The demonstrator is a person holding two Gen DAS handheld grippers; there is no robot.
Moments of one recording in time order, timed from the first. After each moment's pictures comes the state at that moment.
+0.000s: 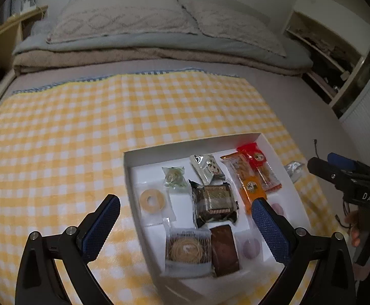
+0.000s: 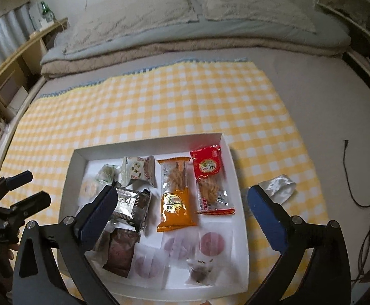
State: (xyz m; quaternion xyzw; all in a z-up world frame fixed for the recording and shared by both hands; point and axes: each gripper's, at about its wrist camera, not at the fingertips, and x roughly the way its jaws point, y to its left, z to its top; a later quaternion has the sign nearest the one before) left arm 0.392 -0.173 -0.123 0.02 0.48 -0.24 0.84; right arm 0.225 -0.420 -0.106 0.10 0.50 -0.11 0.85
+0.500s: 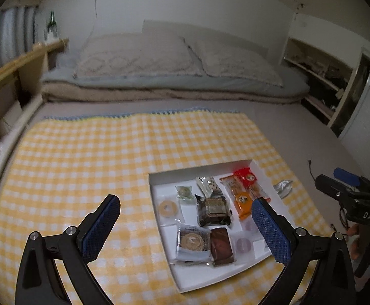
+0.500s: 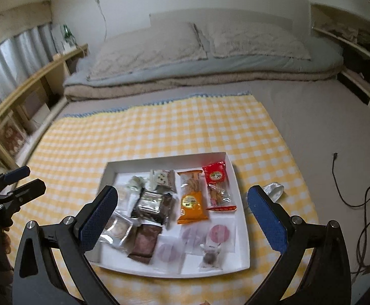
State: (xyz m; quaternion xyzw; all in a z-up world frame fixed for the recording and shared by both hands) left arm 0.285 -0.115 -0.035 0.02 0.38 -0.22 0.90; right arm 0.156 -0.385 -0.035 0.09 0.41 -0.09 0.90
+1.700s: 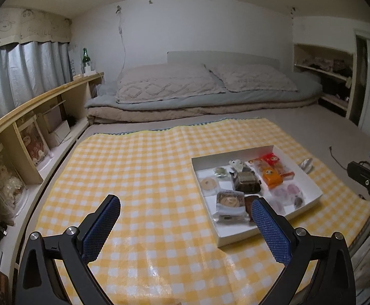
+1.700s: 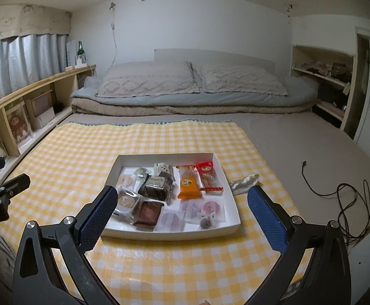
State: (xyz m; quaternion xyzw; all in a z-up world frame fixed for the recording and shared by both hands) left arm 0.090 -0.057 -0.065 0.08 0.29 -0.15 0.94; right arm 0.020 -0.303 -0.036 0.02 0.32 -0.14 0.94
